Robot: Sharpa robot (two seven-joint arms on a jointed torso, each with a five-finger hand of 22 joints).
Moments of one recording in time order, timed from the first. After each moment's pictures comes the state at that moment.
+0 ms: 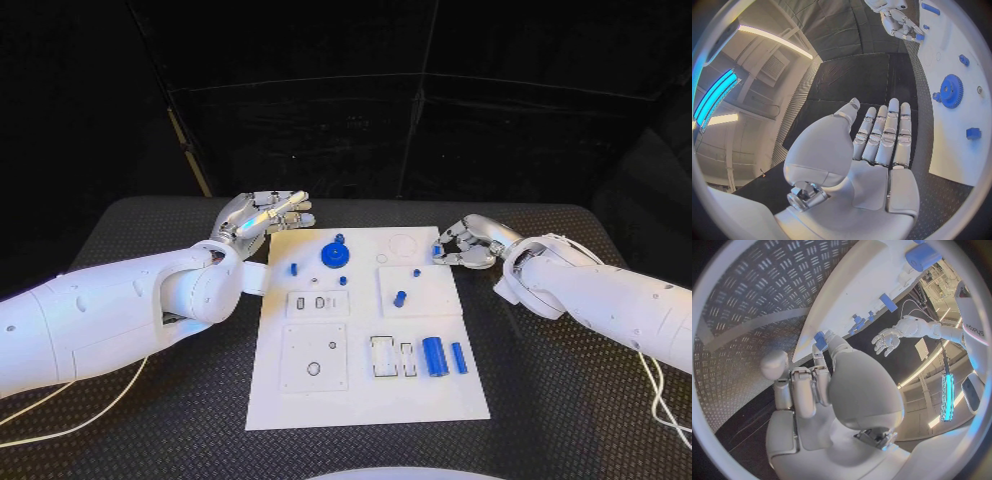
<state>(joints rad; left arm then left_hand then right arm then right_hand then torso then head) 1.23 -0.82 -0.16 1.43 0.10 -0.29 0.55 1.30 0.06 0.12 0.05 0.11 0.92 0.23 0.10 0.07 0.92 0.20 0.15 0.06 1.00 0.16 0.18 0.10 0.17 0.76 0.27 0.29 0.12 1.06 -0.74 0.07 1.12 -1.19 -0.29 0.18 1.41 -0.01 0.14 0.08 0.23 1.06 0.13 0.15 0.08 1.47 0.05 1.47 1.31 1.47 -0.02 1.55 1.31 0.12 1.23 0.09 1.31 0.95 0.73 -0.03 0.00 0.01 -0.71</state>
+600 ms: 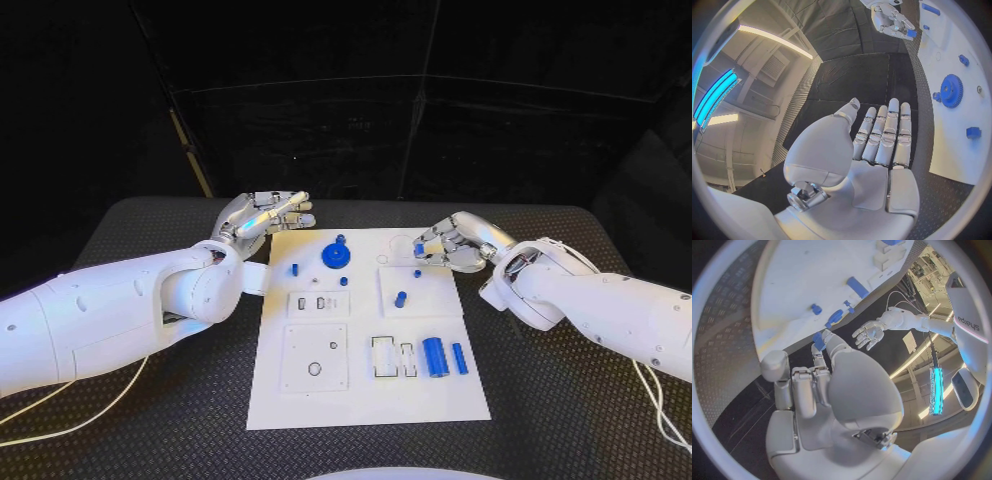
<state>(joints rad) 1.23 -0.82 -0.16 1.44 0.10 -0.29 0.55 1.30 0.06 0.12 0.05 0.11 0.92 0.23 0.09 0.07 0.92 0.20 0.15 0.06 1.00 0.16 0.18 0.10 0.17 0.76 0.27 0.29 0.12 1.06 -0.81 0.07 1.36 -1.16 -0.38 0.17 1.43 0.01 0.17 0.05 0.26 1.06 0.13 0.15 0.08 1.47 0.04 1.47 1.31 1.47 -0.02 1.56 1.31 0.12 1.23 0.08 1.31 0.96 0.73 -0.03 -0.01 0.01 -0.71</state>
